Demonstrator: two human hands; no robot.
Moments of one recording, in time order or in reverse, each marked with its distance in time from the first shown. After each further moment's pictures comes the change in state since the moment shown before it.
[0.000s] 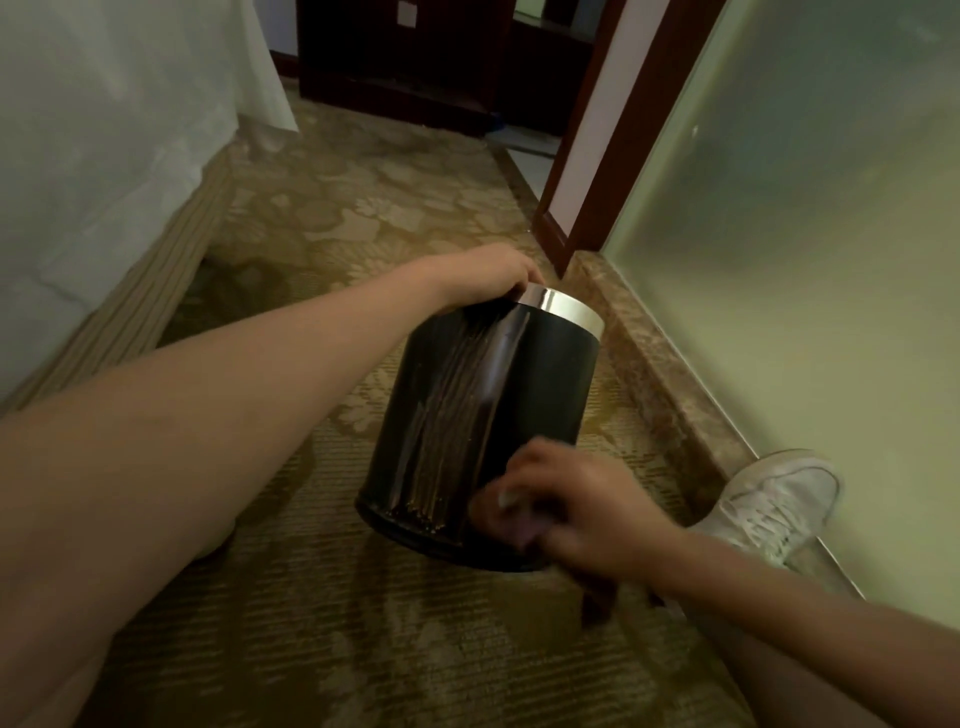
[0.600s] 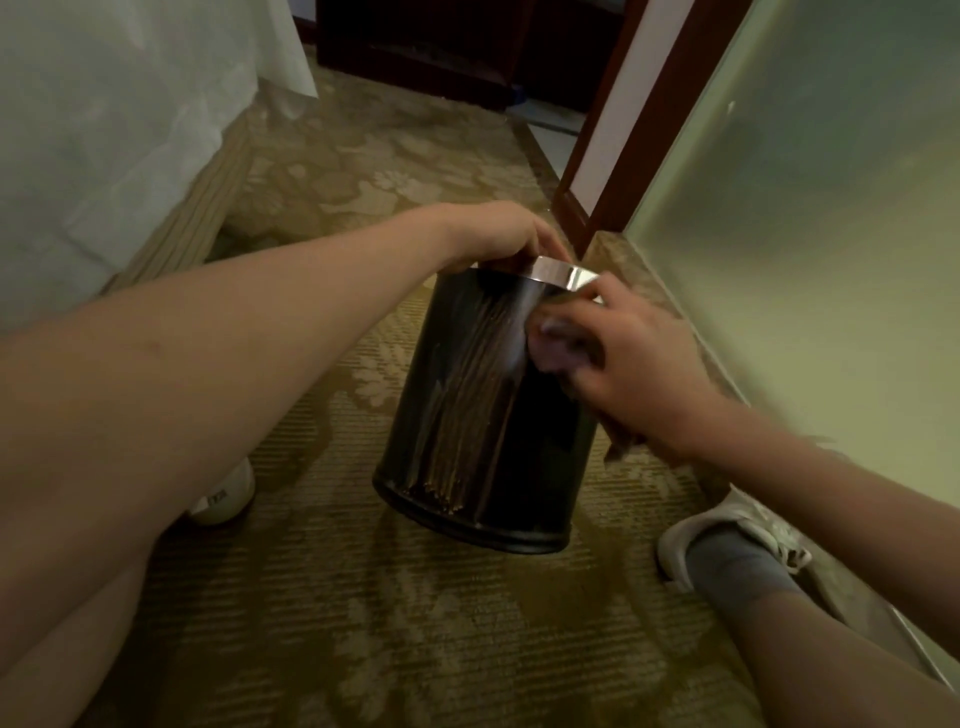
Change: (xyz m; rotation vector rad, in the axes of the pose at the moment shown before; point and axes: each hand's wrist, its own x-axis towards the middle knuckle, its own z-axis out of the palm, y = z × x) left_hand -0.007 -0.008 -0.016 -0.120 -0.055 -0.051; right_hand 0.058 0.021 -0.049 -0.359 0.282 0.158
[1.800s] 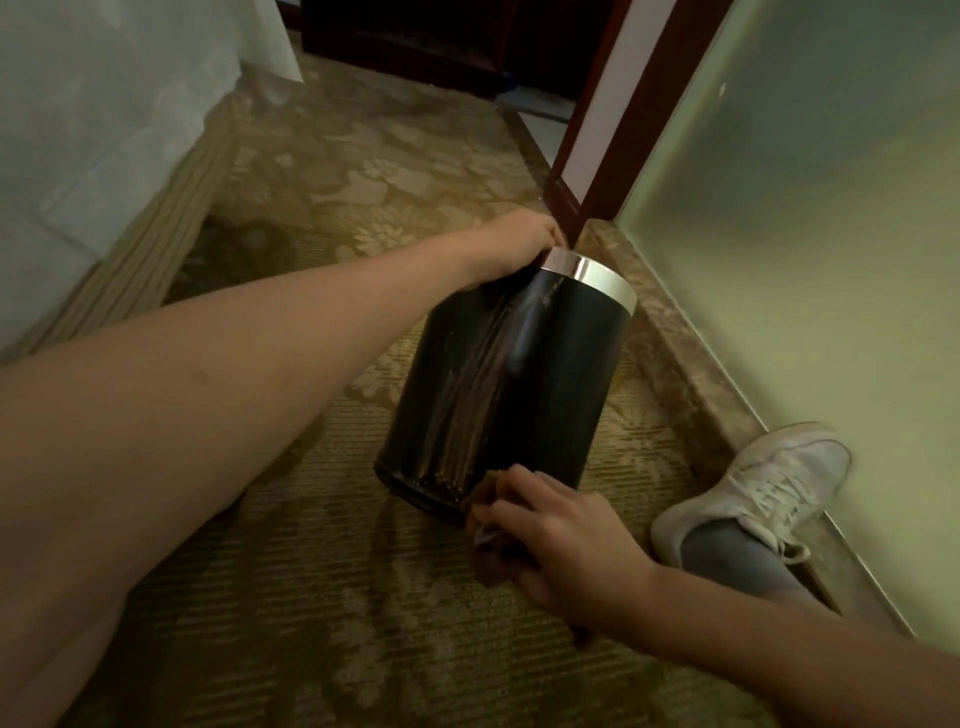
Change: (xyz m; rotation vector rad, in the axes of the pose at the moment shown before) left_hand 0.009 0.001 0.031 0.049 0.163 0.084; right_hand -0.113 -0.064 0.048 0.151 -0.396 -0.216
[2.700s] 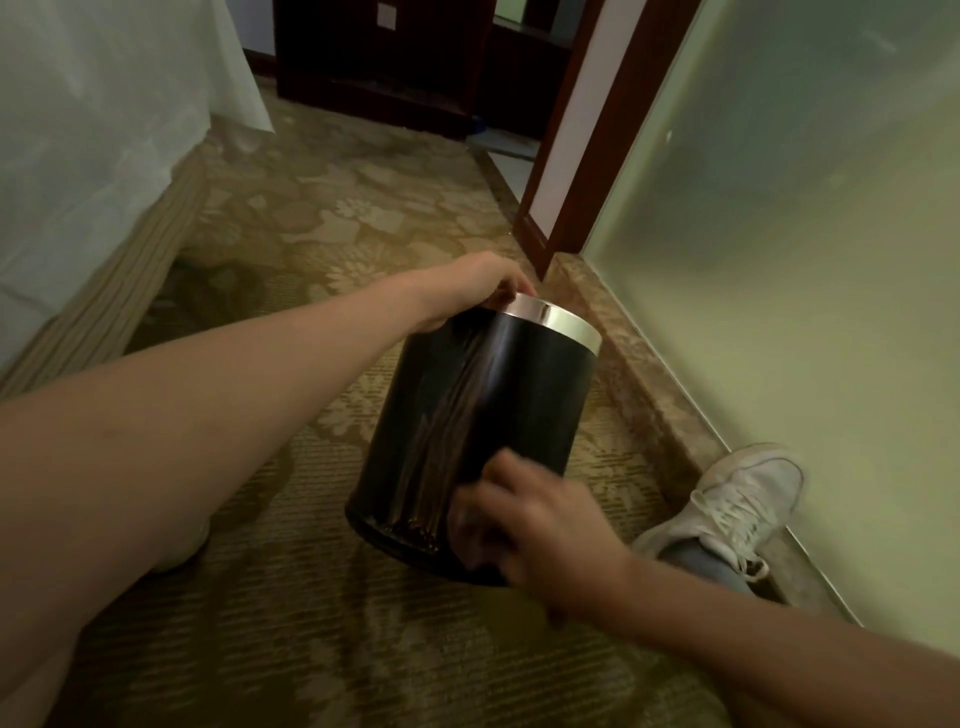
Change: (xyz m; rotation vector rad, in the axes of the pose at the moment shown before) left_hand -0.002 0.005 -0.001 -0.193 -0.074 -0.067; right_hand 0.013 0.023 -0.020 -0.069 0.161 0.055
